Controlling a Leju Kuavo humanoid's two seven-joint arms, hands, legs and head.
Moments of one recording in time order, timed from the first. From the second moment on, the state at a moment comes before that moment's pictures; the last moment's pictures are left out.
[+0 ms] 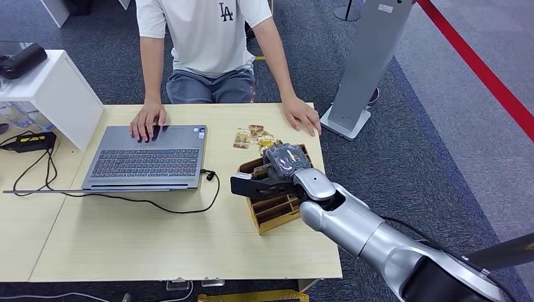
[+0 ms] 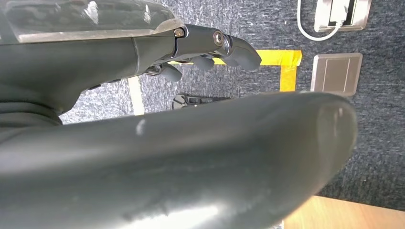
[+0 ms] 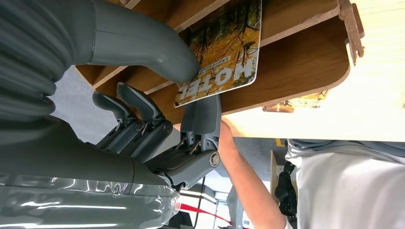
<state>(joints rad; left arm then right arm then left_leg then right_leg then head) -0.12 0.16 -1.07 -0.20 1.29 -0.02 -0.24 -0.84 -0.08 1.03 -0.97 0.74 -0.07 0.44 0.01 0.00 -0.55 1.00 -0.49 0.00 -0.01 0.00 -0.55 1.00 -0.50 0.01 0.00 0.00</state>
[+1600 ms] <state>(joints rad) -0.11 0.14 -1.06 -0.19 1.32 -0.02 -0.26 -0.42 -0.09 0.54 -1.32 0.46 -0.68 -0.11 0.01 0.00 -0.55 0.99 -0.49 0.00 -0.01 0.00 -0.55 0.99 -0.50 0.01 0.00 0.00</state>
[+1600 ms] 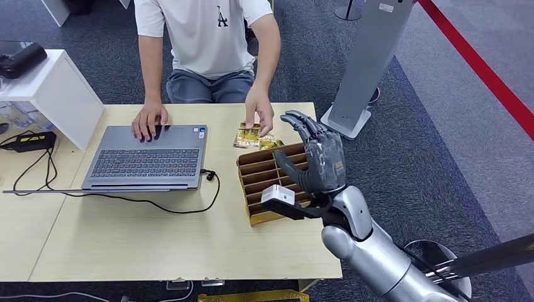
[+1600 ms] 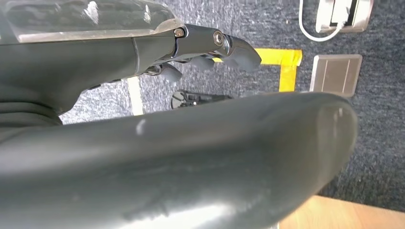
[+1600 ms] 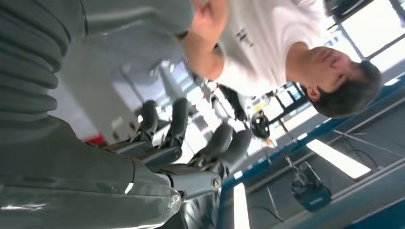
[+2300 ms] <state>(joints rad) -0.11 0.15 -1.03 -0.20 1.34 0.02 -0.23 -0.22 -0.26 0.56 -1.42 -0.33 -0.27 -0.08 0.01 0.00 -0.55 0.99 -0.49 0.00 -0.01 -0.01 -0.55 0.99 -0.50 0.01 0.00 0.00</state>
